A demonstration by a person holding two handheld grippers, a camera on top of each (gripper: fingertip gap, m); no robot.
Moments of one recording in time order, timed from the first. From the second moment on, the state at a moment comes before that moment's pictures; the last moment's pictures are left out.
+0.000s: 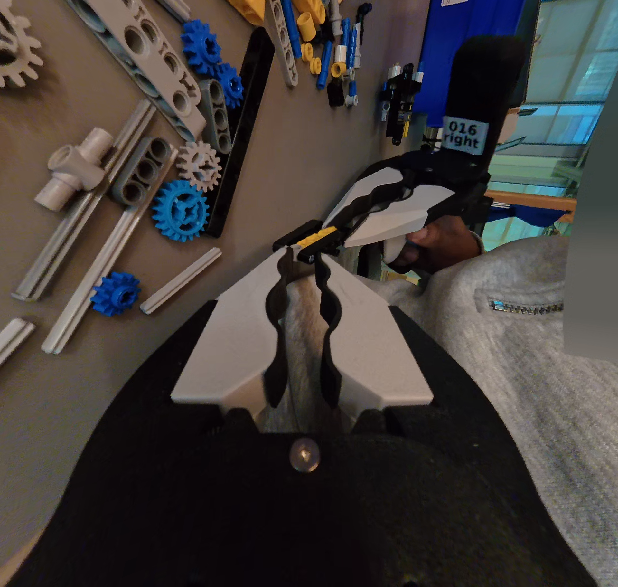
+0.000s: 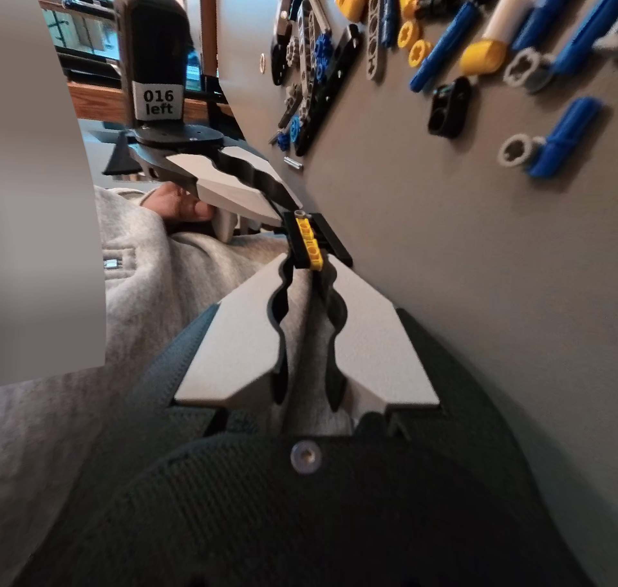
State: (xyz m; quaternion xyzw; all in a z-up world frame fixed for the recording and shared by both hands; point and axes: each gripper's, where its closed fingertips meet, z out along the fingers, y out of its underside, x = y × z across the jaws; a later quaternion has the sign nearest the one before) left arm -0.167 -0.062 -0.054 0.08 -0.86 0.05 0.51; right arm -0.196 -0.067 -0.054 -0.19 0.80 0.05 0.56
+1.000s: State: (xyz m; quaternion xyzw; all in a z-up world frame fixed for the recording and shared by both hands) left arm -0.164 -0.066 -0.037 0.03 -0.85 0.14 0.50; right arm -0.210 -0.063 -0.033 -0.27 0.81 -0.14 0.51
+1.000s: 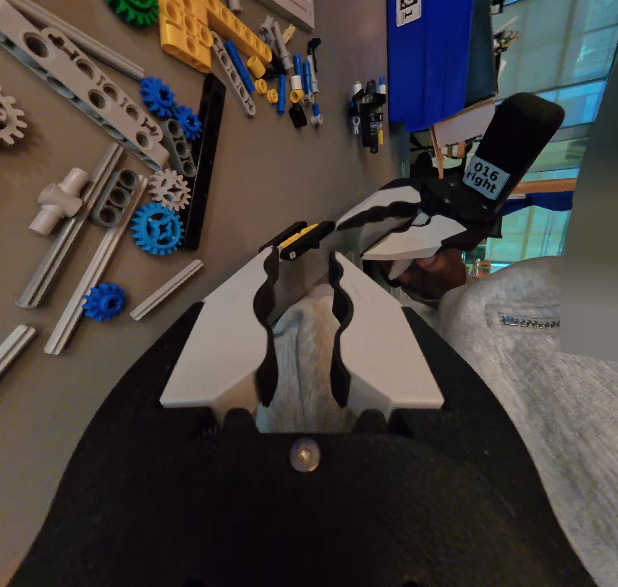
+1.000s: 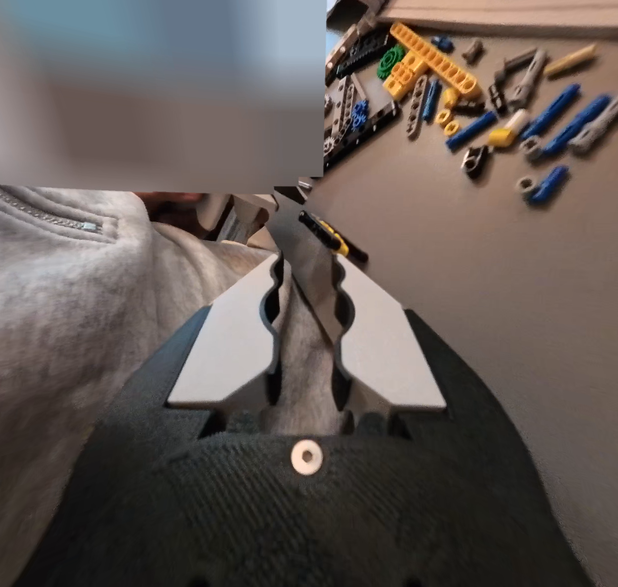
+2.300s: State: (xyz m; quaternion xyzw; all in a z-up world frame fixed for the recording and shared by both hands) left arm -0.123 -0.078 0.001 -0.11 -0.71 0.37 0.59; right arm -0.174 -0.101 -0.055 -0.08 0.89 -0.19 0.41
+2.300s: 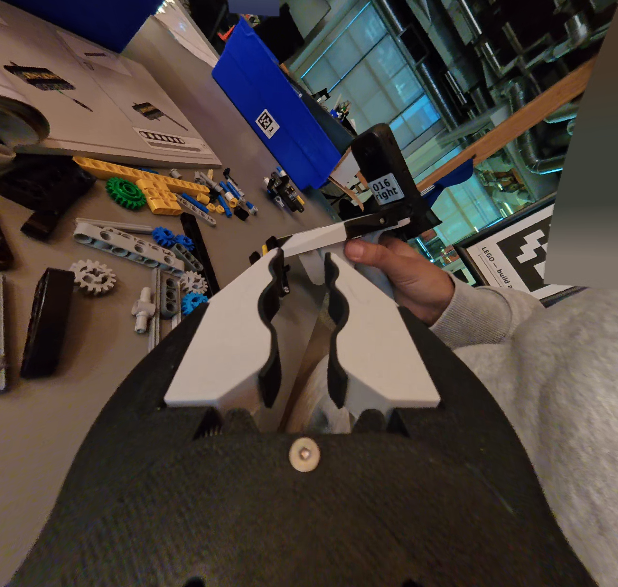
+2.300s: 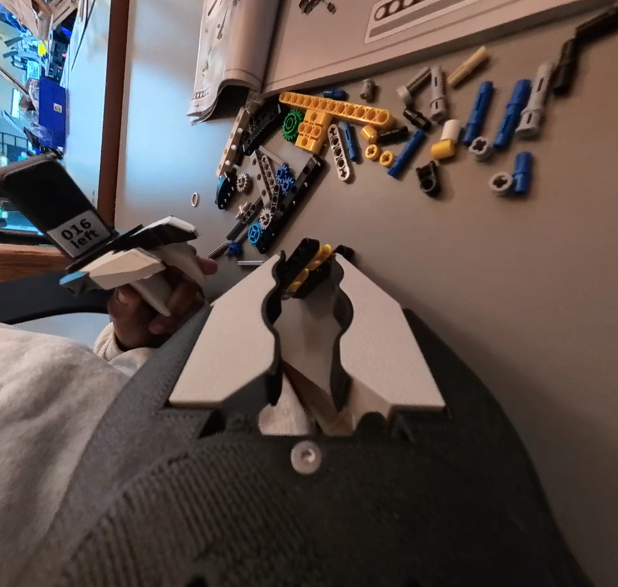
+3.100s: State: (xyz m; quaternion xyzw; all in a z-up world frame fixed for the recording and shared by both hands) left arm -0.121 -0.072 0.008 -0.12 -0.69 0.37 0.61; right arm -0.172 -0.092 -0.053 -0.06 0.89 -0.18 0.41
